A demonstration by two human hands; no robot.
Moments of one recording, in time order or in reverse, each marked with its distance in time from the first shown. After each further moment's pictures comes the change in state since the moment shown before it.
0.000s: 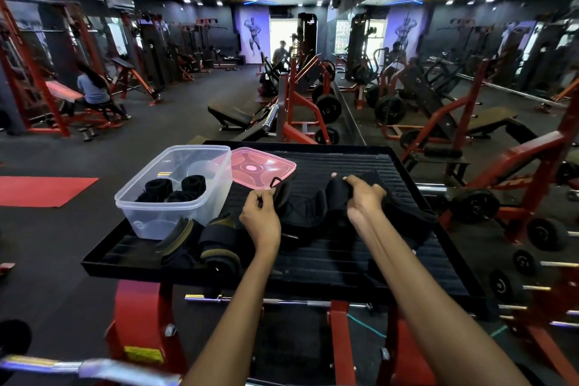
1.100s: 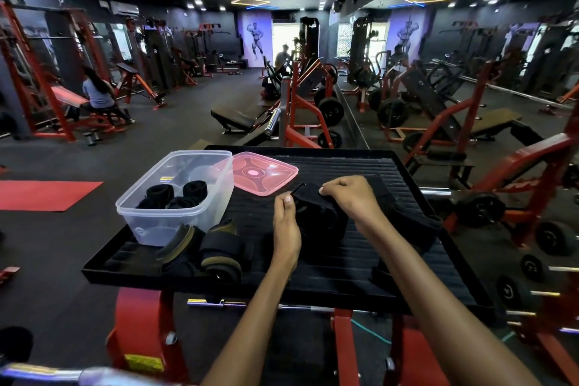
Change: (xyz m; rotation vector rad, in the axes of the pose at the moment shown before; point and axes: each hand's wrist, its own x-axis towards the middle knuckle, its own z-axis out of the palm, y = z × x) left_hand -0.018 -0.010 0.018 -0.211 -0.452 -0.082; right_hand -0.012 -0.005 0.004 -1.032 -0.338 -0.312
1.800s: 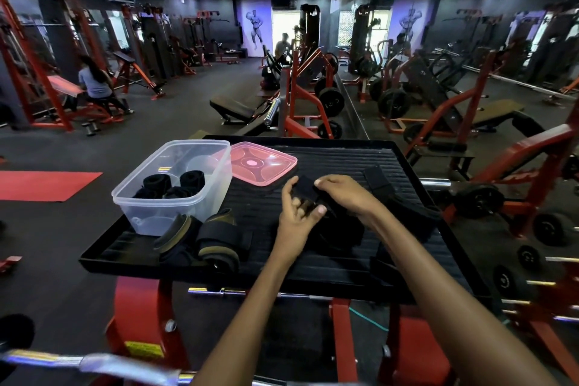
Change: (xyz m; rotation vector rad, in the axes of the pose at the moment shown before) left_hand -0.011 -0.011 0.000 0.012 -0.298 0.029; right_hand 0.016 0.019 0.003 -0.126 -0.292 -0.052
